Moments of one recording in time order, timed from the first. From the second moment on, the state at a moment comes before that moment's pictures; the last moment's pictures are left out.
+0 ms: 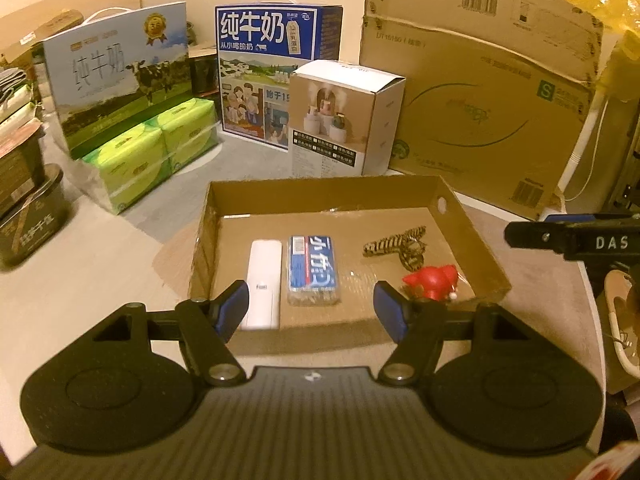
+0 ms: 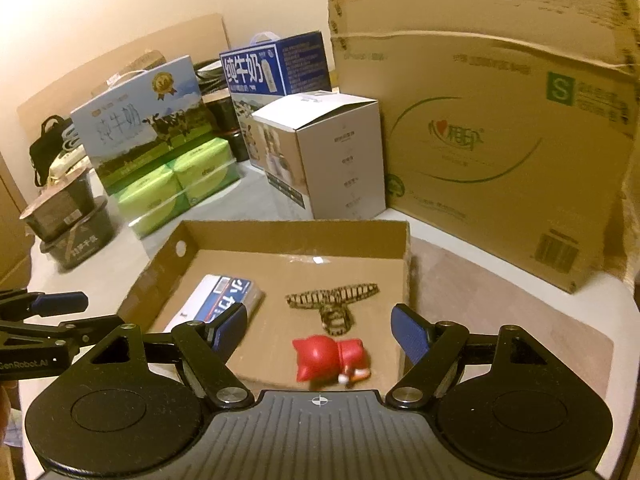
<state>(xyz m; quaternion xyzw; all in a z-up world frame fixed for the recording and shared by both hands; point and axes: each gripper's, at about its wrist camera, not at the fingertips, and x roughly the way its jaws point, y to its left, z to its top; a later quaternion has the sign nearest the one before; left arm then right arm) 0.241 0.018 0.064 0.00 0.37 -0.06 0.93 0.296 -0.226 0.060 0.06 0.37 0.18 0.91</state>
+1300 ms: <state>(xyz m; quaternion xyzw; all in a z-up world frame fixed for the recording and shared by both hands) 0.095 -0.020 -0.007 -0.04 0.41 -0.03 0.91 0.114 -0.264 -0.005 0.07 0.37 0.12 0.92</state>
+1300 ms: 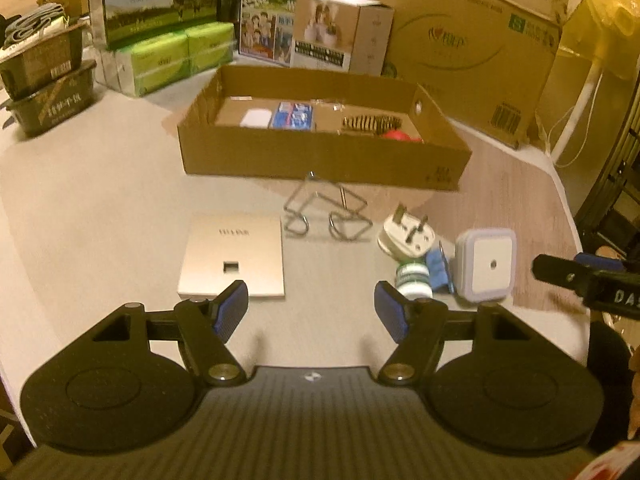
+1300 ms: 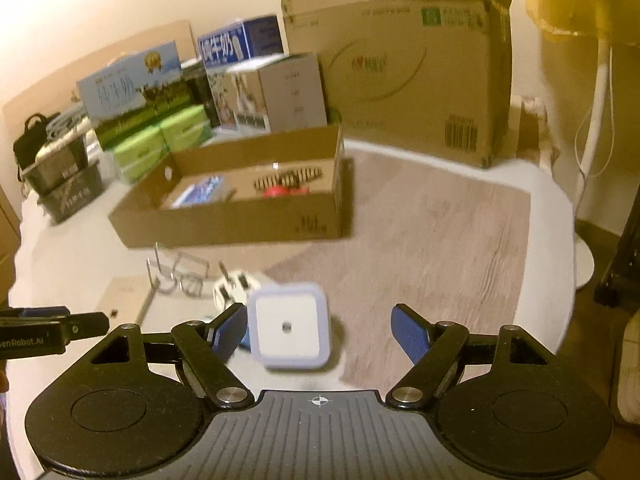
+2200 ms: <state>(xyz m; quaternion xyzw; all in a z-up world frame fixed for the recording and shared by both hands) 0.111 -0.032 -0.035 -0.04 0.42 -0.04 0.90 0.142 -0.232 -0.047 0.04 0.39 0.14 0.91</state>
